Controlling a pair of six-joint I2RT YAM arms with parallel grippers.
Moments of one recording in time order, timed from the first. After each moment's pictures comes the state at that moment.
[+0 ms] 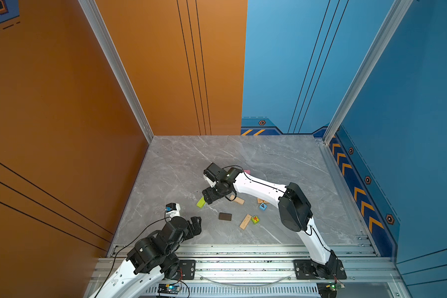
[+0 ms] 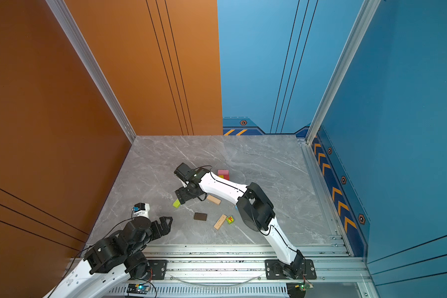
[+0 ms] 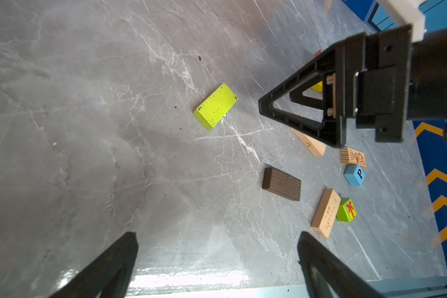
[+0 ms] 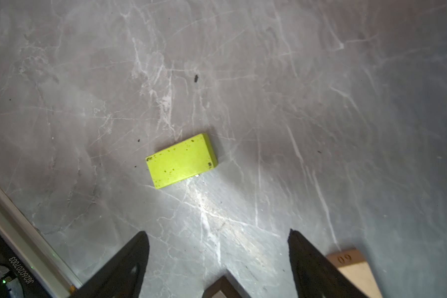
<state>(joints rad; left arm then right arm) -0.75 0.28 0.41 -0.93 -0.31 -0.97 0.96 2.25 1.95 -0.82 -0.10 0.36</state>
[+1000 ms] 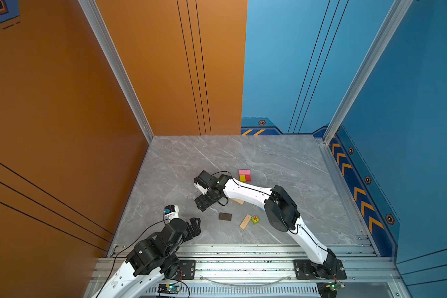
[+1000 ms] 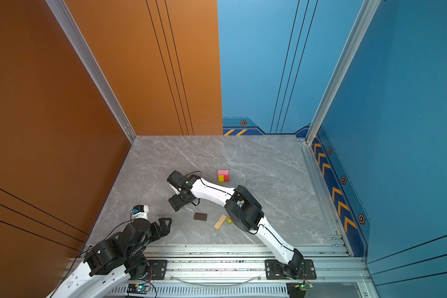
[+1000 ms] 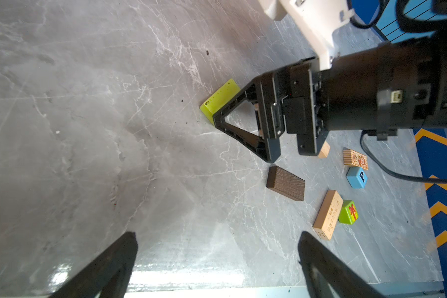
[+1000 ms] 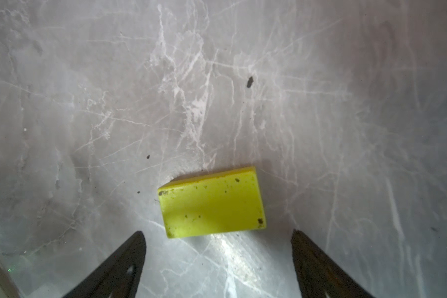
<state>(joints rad) -0.75 0.25 0.40 -0.95 -0.31 -0.99 1.00 2.42 2.06 -0.77 -0.11 0.27</state>
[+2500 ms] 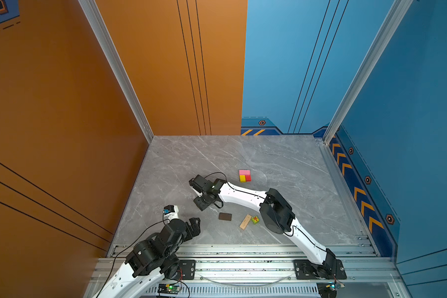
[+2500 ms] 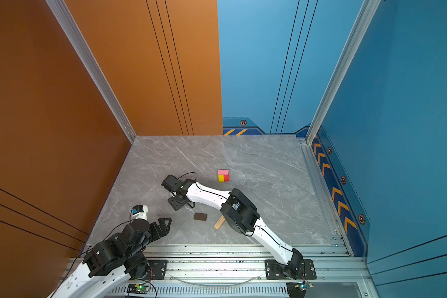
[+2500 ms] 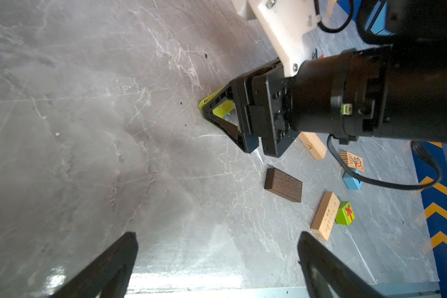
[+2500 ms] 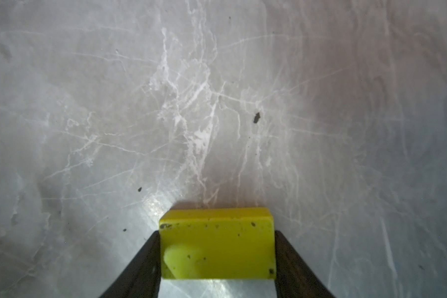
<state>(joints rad) -0.74 0.23 0.40 -0.95 -0.31 -0.99 1.04 2.46 2.10 -0.73 0.05 0.22</state>
